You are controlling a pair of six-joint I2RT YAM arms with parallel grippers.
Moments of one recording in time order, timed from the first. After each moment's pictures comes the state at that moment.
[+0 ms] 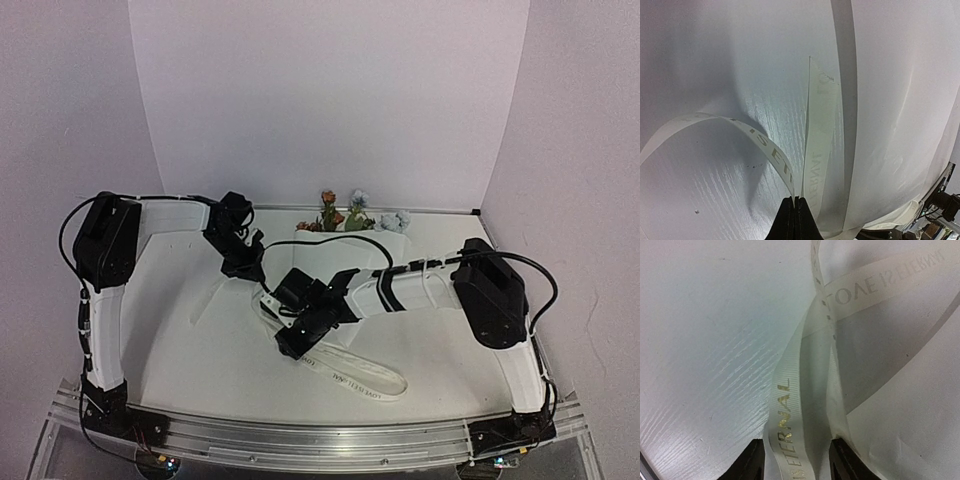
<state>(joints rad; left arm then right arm) -0.47 2.11 1.58 -0.71 0.40 -0.41 1.10 2.23 1.62 -0.48 -0.03 0.21</state>
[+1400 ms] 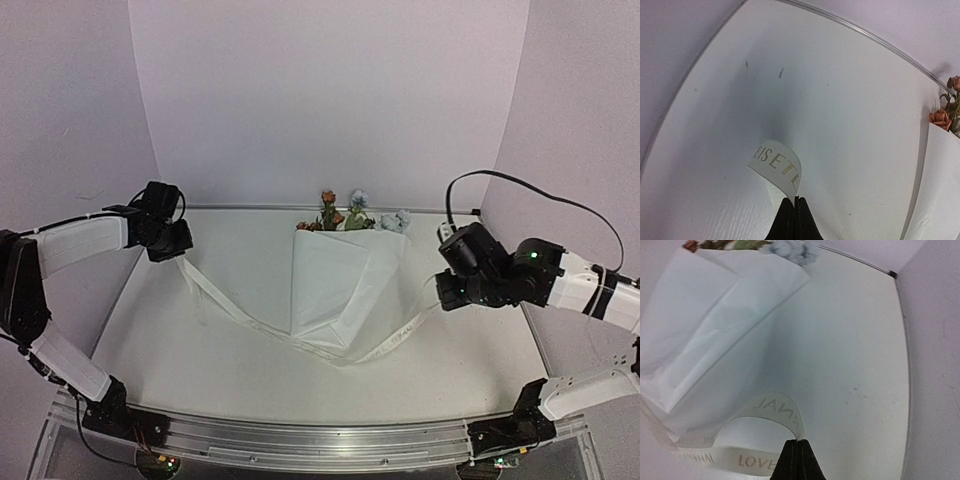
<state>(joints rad) -0.30 1.46 1.07 -0.45 -0.27 -0.58 0.85 1.14 0.99 -0.85 0.60 0.44</state>
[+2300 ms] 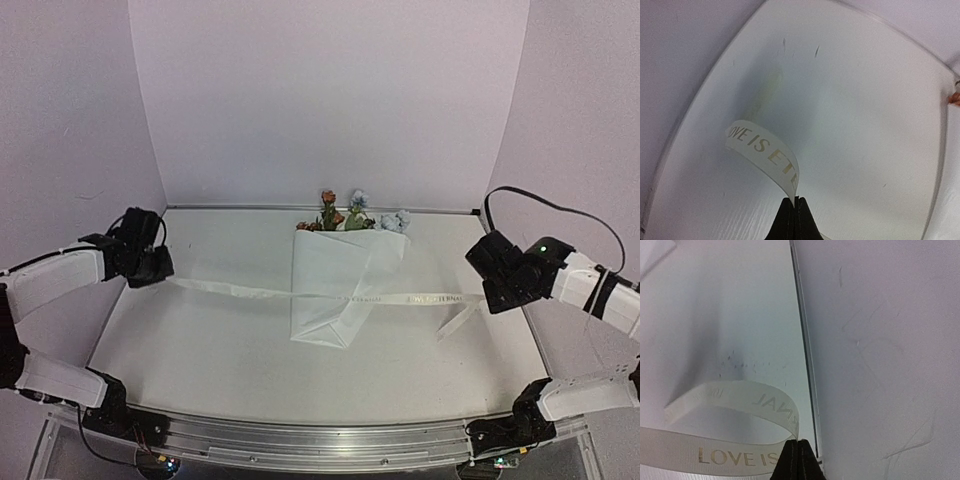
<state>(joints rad) -0.29 1.23 0.83 -0.48 -0.30 -0.57 0.60 1.12 0.93 -1.09 0.82 0.40</state>
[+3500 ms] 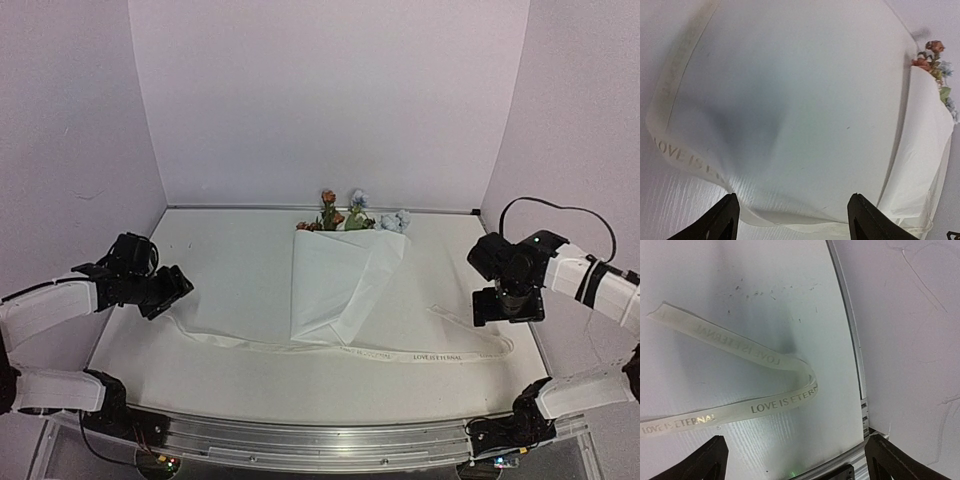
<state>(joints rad) -0.29 1.08 0.60 -0.37 0.05 -0.81 0.52 1.20 0.95 -1.23 0.51 0.65</state>
